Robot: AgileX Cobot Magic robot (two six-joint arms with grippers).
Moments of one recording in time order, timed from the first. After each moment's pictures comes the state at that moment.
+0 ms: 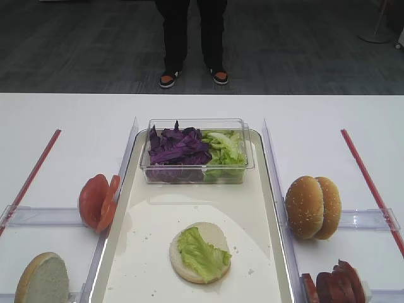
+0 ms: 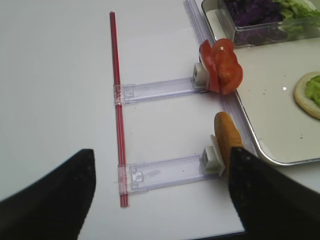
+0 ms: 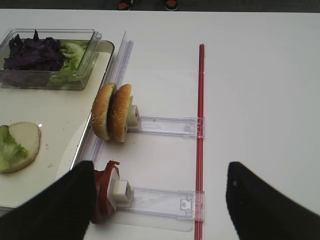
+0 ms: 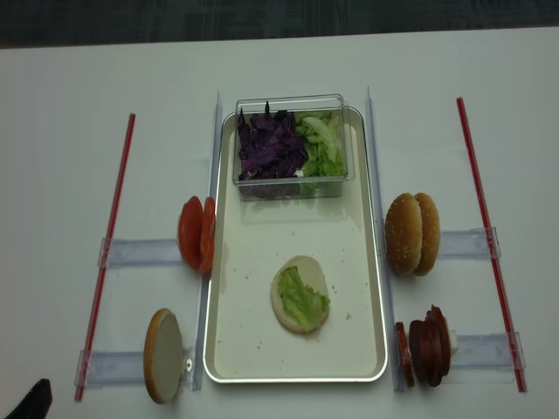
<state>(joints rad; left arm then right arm) -0.13 -0.02 -0.49 0.02 1.18 -0.02 -0.06 -0.02 -0.49 0.17 1.12 -0.09</state>
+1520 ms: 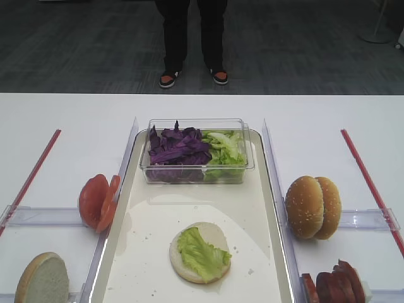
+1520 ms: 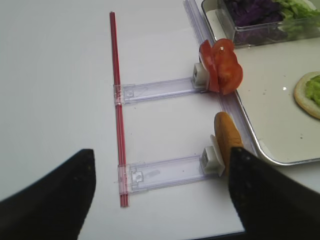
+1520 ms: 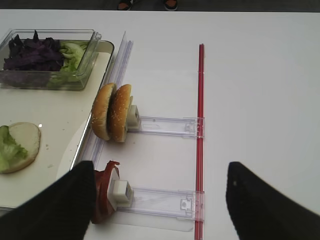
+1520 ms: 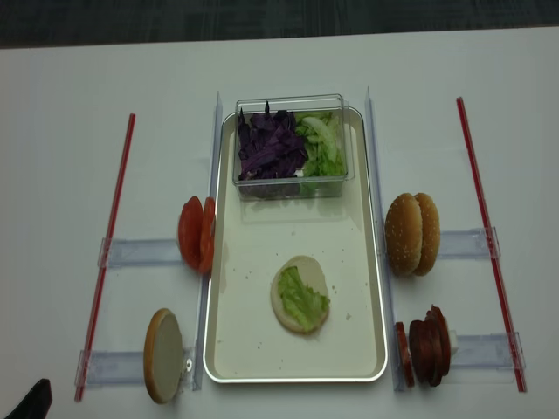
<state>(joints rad) -0.13 -0.02 -0.49 0.02 1.18 -0.02 -0.06 -0.02 -0.49 0.17 1.12 -0.09</state>
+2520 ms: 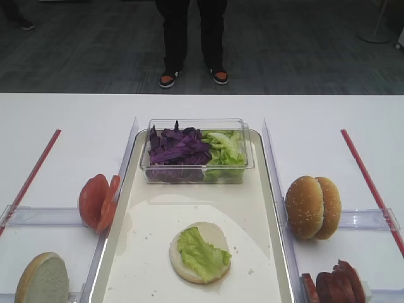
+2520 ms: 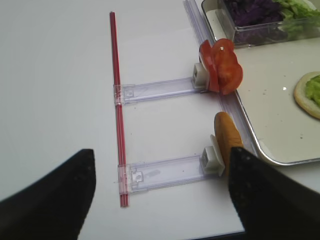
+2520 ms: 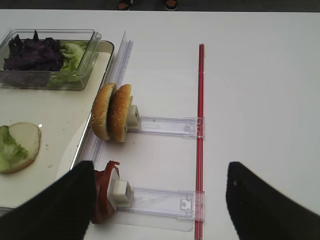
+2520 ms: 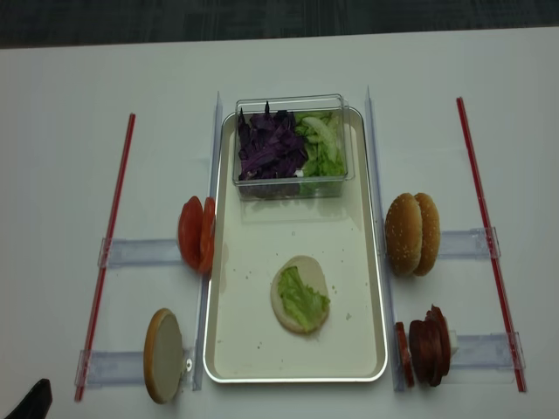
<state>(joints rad) -0.13 -0.02 -0.49 0.02 1.18 -0.02 -0.06 -0.02 -0.49 0.17 1.12 -0.09</state>
